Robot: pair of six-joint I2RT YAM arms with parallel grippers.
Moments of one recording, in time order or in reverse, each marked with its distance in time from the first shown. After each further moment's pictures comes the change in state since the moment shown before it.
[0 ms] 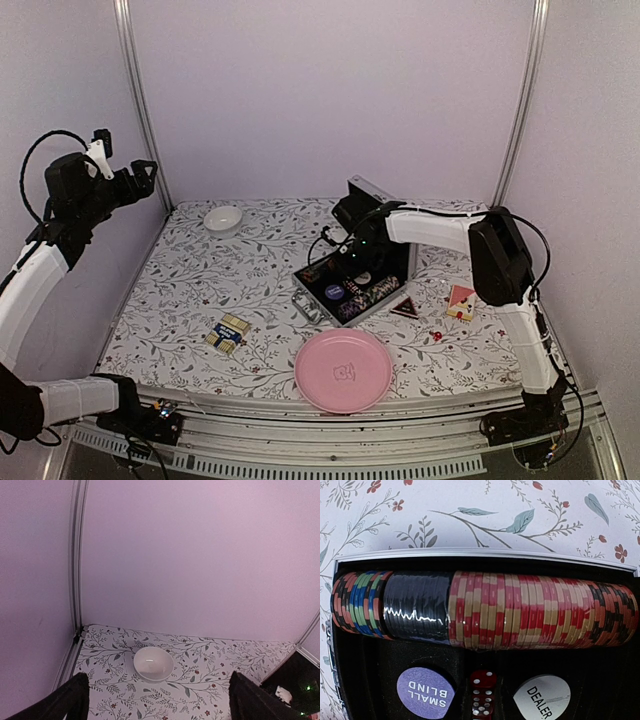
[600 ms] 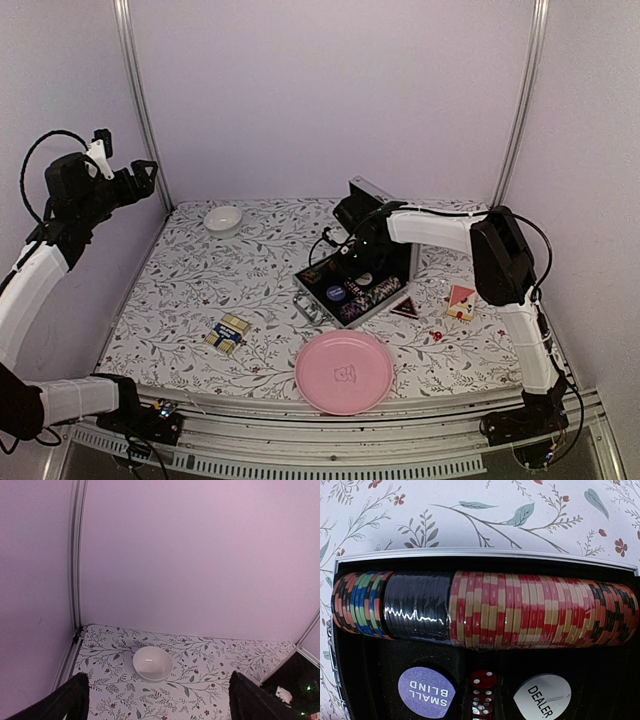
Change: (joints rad) left arm 0.000 0.001 0.000 0.000 0.005 -0.001; right arm 0.000 -0.019 -0.025 -0.001 -0.011 0.000
